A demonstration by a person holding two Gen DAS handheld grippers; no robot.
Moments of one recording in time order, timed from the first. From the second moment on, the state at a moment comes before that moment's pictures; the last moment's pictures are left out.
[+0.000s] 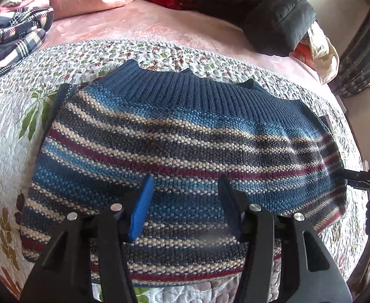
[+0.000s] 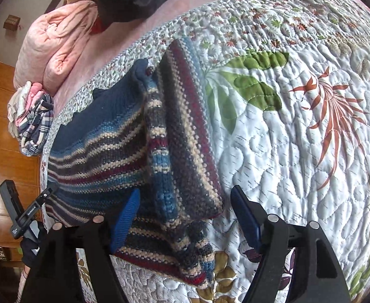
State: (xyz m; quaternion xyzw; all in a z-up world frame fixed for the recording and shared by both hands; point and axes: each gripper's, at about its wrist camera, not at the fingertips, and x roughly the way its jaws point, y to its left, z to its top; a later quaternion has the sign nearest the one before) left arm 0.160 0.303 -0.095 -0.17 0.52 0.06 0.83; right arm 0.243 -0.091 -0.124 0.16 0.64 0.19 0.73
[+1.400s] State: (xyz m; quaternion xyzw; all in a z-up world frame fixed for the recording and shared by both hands) left arm 0.138 0.318 -0.065 -0.24 0.49 0.01 0.83; right arm 0.212 0.091 -0.036 -0.01 0.58 0.29 0.76
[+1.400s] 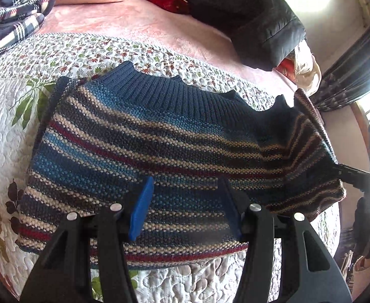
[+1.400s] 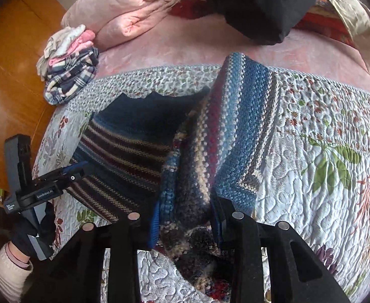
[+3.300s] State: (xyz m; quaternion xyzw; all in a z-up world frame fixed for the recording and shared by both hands) left arm 0.240 0.205 -0.088 -0.37 0.48 -0.12 0.78; right arm 0.195 -0.038 -0.124 0.21 0.64 0.24 0.70
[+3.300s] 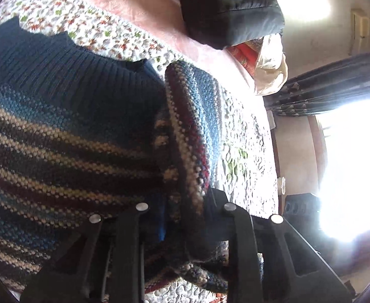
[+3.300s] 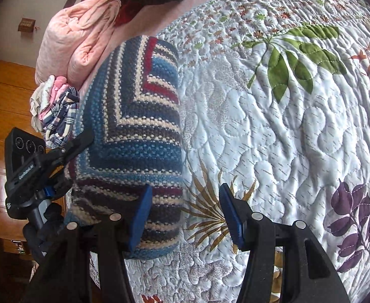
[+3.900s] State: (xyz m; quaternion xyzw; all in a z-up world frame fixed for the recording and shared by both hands) left arm 0.181 0.347 -0.012 -0.38 0.42 -0.06 0.82; right arm 0.203 0.032 -0.092 0.17 0.62 0.30 0.70
